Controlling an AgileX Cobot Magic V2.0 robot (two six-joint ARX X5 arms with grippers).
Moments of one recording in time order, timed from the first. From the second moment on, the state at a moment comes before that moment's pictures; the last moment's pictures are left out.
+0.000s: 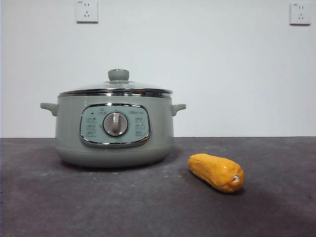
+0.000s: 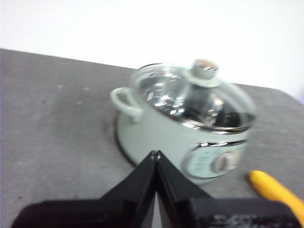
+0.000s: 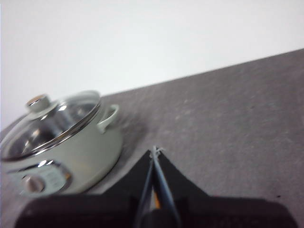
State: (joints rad) left arm 0.11 0.14 0.39 -0.42 0.39 -0.22; right arm -0.01 0.21 0.40 -0.31 -0.31 0.25
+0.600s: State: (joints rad) left arm 0.10 0.39 0.76 -0.75 0.55 -0.12; right arm -0.01 0.55 0.89 -0.82 -0.41 -0.01
